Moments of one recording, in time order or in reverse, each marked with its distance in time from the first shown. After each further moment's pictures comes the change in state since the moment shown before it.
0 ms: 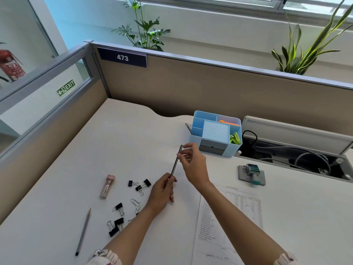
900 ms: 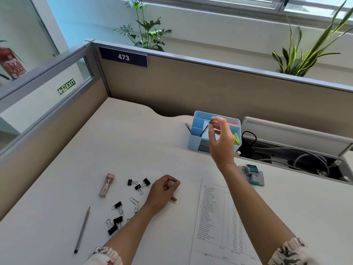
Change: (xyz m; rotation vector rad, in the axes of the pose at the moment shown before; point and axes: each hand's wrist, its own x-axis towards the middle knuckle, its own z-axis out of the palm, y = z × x) left_hand 0.001 0.000 -0.001 0.051 -0.011 -0.035; right_hand 0.051 -0.019 -0.074 -0.203 0.400 -0.454
